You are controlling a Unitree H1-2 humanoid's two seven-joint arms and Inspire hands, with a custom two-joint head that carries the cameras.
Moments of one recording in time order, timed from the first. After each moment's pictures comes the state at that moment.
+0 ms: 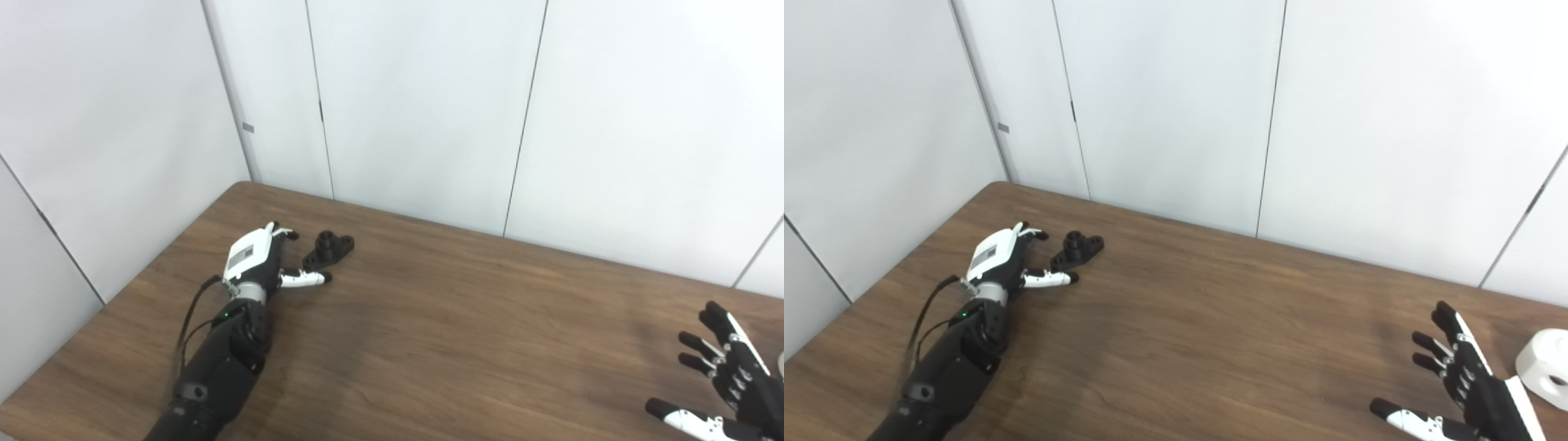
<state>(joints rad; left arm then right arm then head) -0.34 0.47 0.05 0.31 0.56 0.35 0.13 -0.09 -0.23 0.00 -0.27 -0.03 0.15 0.16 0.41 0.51</state>
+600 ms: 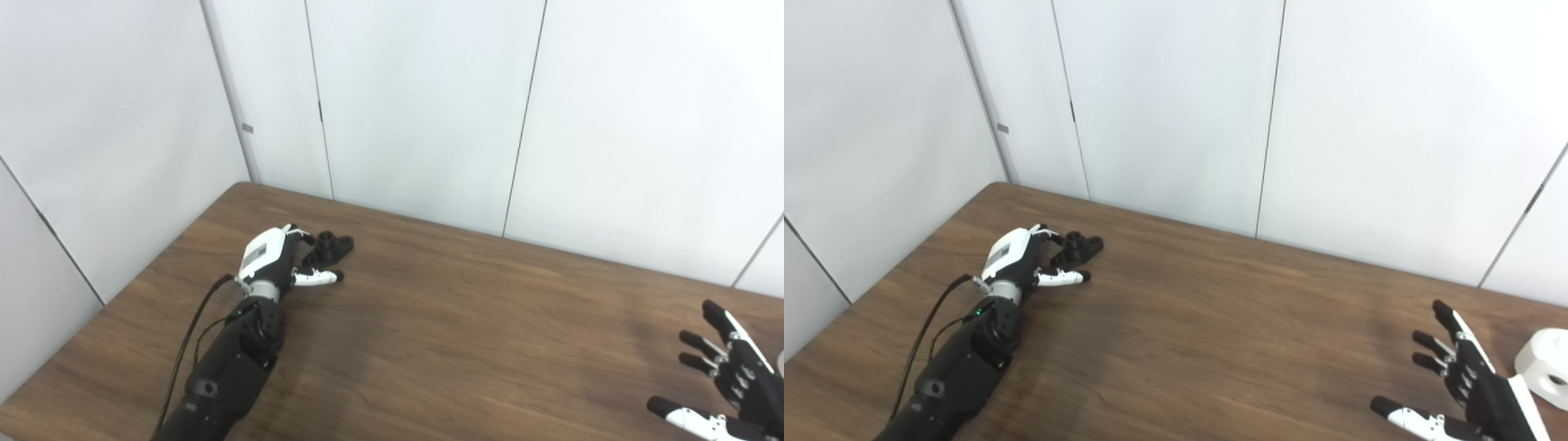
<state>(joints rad) -0.35 0.47 0.00 0.32 0.53 0.35 0.13 -0.09 -0.23 -0.01 -0.31 -0.02 0.19 0.16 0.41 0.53</state>
